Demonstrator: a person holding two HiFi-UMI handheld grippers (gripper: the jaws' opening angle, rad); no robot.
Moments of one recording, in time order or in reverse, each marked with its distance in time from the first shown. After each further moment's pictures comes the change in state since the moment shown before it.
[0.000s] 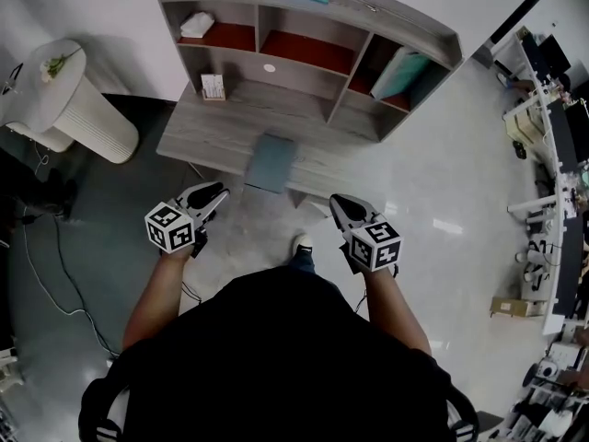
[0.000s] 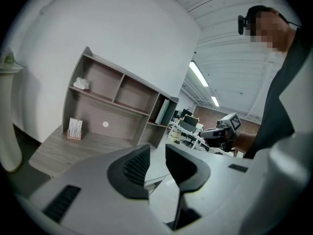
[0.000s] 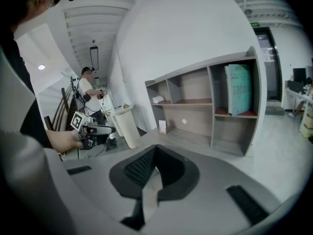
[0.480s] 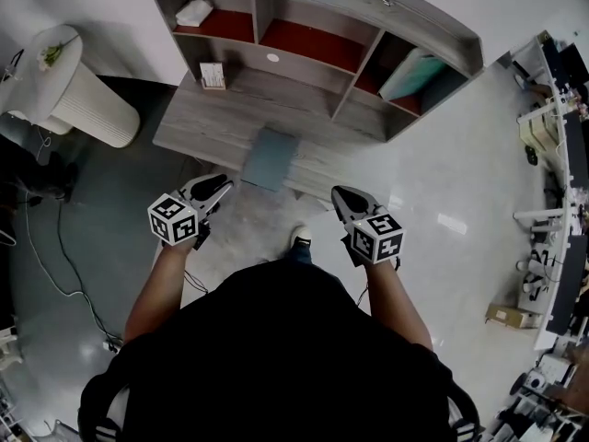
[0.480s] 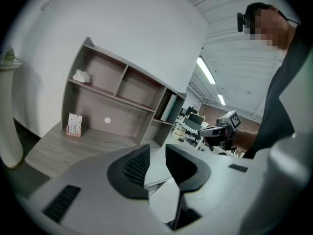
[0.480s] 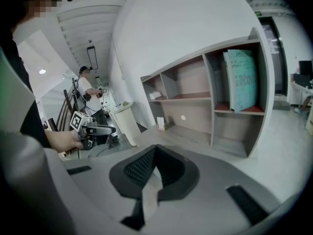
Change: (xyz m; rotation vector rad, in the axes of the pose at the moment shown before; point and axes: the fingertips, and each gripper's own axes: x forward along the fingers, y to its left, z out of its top) left arm 0.055 0.016 0.000 -0.036 0.041 0.055; right arm 0.034 -0.059 0.007 0.023 0.058 0.061
